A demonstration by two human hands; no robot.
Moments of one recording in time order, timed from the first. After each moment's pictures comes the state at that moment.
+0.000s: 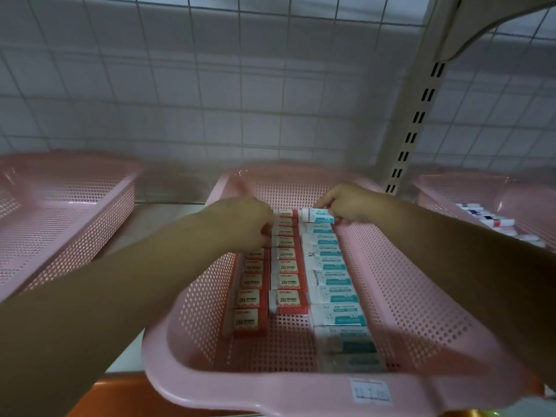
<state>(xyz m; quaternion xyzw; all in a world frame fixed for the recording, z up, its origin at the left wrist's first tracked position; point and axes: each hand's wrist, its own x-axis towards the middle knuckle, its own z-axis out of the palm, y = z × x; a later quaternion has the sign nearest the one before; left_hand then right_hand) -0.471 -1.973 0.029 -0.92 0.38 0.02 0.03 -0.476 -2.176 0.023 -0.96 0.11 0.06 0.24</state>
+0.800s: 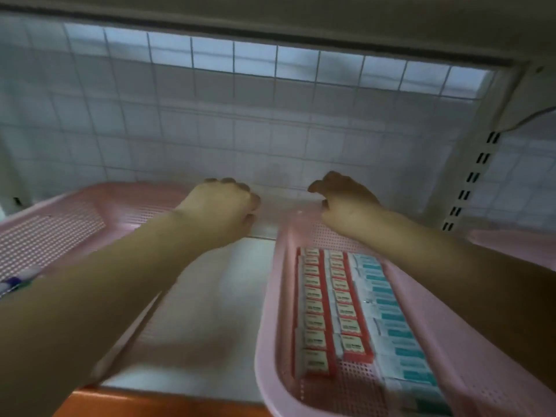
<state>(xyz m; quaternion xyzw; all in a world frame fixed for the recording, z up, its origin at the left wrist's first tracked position) -0.447 -1.865 0.081 -0.92 0.31 -0.22 0.11 -0.467 -2.067 0.090 -0.99 -0.06 -0.13 -0.01</state>
